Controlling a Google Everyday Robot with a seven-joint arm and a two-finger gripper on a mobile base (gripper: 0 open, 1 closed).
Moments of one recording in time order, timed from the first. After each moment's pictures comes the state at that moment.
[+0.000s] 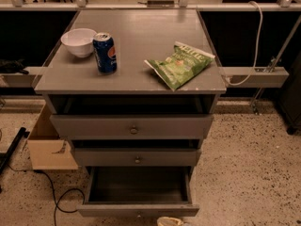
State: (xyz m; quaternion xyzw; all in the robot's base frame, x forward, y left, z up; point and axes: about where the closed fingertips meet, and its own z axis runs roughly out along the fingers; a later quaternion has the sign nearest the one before) arm 0.363 -0.050 0.317 -0.24 0.76 0.40 0.45
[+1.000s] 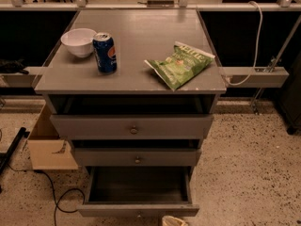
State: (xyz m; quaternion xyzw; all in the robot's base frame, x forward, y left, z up) arm 0.372 -0.071 0.306 -0.21 0.77 0.33 0.50
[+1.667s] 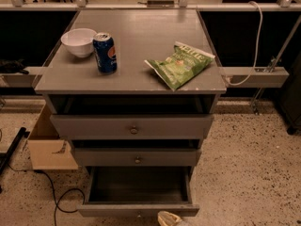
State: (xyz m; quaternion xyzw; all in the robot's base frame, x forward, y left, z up) arm 0.395 -0.055 0.290 -0.20 0.77 0.32 0.51
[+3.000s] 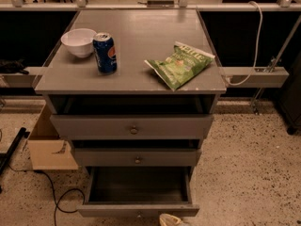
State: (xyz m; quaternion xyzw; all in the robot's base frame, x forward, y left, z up) arm 0.395 -0.063 0.256 -0.19 0.81 0.29 0.47
